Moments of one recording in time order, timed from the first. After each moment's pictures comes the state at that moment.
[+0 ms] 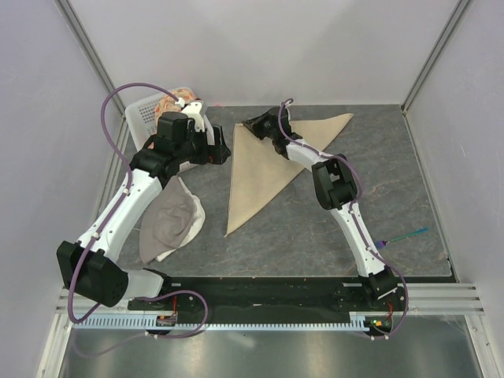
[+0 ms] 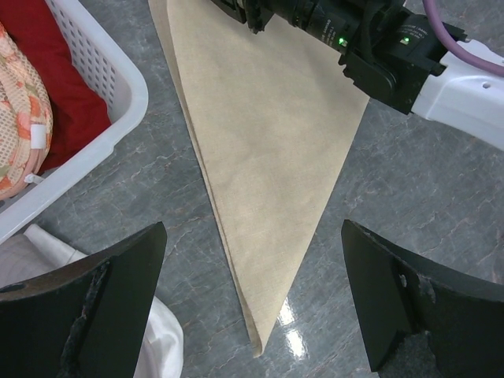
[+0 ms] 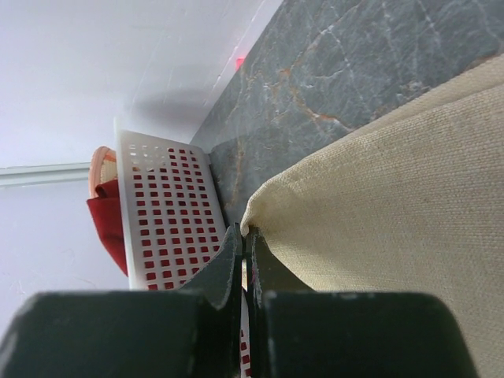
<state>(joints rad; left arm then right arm) -0.35 1.33 1.28 -0.51 0.13 -0.24 0.45 2.73 2.24 0.22 -0.10 1.29</state>
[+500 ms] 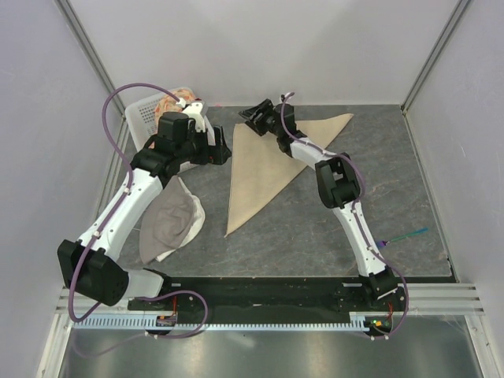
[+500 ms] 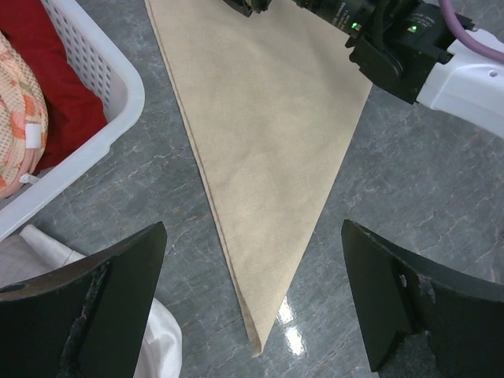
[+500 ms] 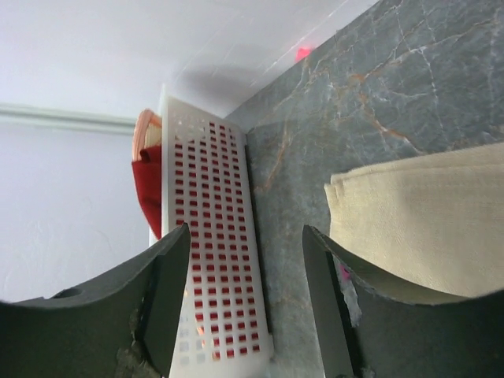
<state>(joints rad) -0.35 1.34 1.28 -0.51 0.14 -0.24 0.42 2.74 2.26 0.32 -0.23 1.20</state>
